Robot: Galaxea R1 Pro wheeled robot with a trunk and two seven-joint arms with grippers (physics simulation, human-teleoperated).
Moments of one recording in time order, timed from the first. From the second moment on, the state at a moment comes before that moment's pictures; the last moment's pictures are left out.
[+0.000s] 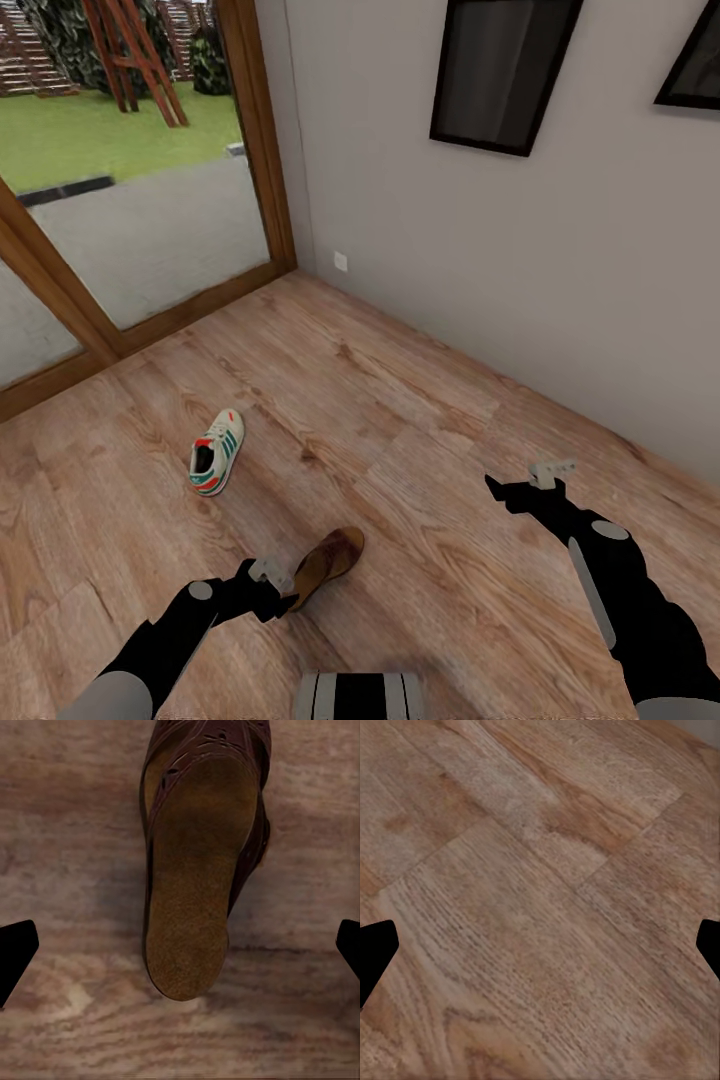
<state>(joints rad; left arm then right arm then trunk) -0.54 0.06 -0.08 -0.60 -0.39 0.06 -0.54 -0.43 -0.15 -0.13 -1.32 0.02 0.42 0.29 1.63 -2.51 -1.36</state>
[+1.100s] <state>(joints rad) -0.56 0.01 -0.08 -0.74 -0.47 0.07 -0.53 -0.43 -0.15 -0.13 -1.34 0.02 0.42 0.29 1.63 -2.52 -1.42</state>
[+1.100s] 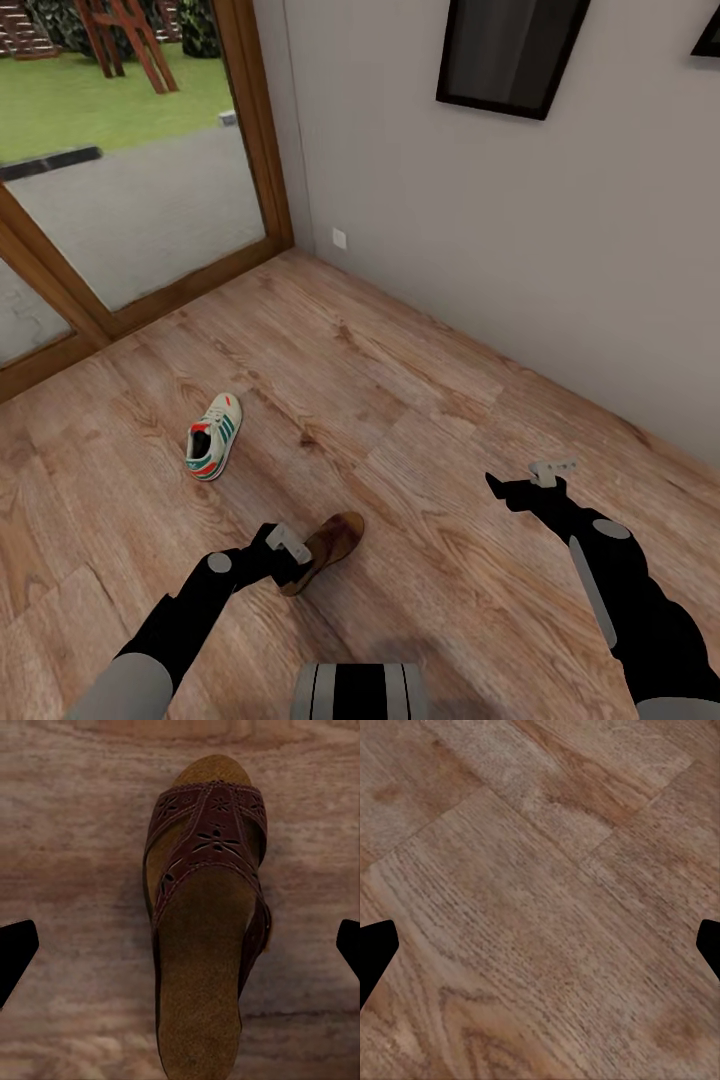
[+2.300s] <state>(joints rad) -0.55 0.02 -0.08 -0.74 -0.47 0.07 -0.53 -0.43 -0.16 -0.13 -1.36 0.02 0.42 0.29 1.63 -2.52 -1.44</state>
